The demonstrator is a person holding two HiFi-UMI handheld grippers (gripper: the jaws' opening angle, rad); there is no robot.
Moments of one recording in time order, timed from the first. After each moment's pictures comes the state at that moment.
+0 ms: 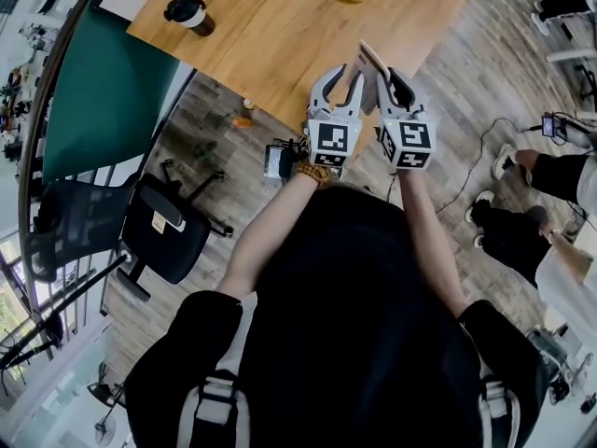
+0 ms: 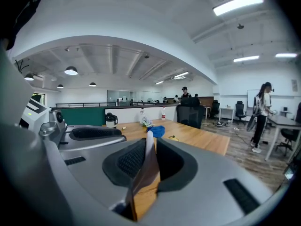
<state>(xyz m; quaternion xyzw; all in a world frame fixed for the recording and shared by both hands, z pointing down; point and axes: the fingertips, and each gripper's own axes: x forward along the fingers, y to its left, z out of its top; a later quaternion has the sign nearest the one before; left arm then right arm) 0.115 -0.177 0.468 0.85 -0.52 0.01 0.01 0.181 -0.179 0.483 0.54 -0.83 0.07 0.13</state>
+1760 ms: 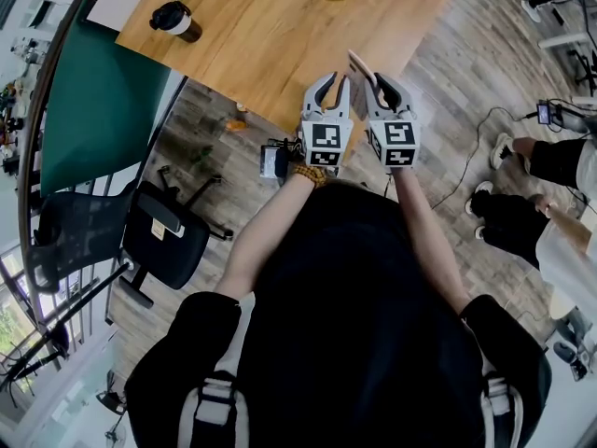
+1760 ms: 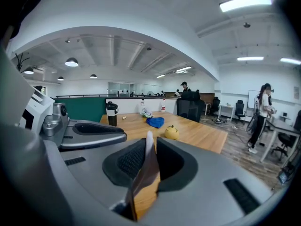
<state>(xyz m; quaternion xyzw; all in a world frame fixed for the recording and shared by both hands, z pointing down) 0.118 -0.172 0.513 0.85 -0.52 0.05 0.06 0.183 -0.165 0.520 0.53 -0.82 0.08 0.18</state>
